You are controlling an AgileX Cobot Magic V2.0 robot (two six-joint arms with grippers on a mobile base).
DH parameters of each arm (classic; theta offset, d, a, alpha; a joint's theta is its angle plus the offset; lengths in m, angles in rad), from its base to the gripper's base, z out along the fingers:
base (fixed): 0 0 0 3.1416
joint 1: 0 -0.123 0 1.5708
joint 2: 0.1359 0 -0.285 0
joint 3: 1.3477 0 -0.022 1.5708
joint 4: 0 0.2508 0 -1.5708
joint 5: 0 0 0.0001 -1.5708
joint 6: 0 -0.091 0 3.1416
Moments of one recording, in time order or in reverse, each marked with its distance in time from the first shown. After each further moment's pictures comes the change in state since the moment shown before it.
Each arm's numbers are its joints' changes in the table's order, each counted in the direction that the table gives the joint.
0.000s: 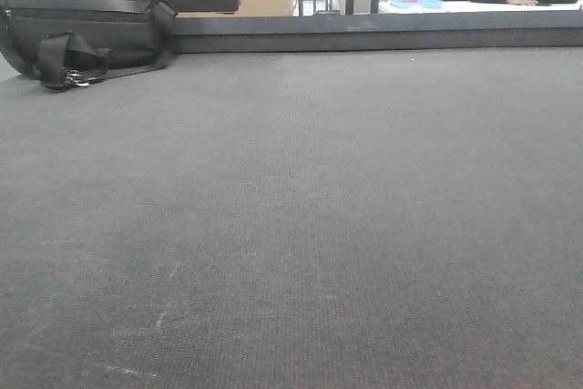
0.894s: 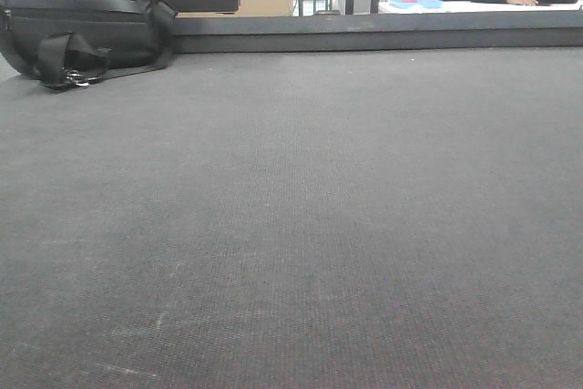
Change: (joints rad) left arm 0.000 0.000 0.000 0.000 -0.016 0.000; right arm 0.000 0.000 0.000 0.000 0.000 0.000
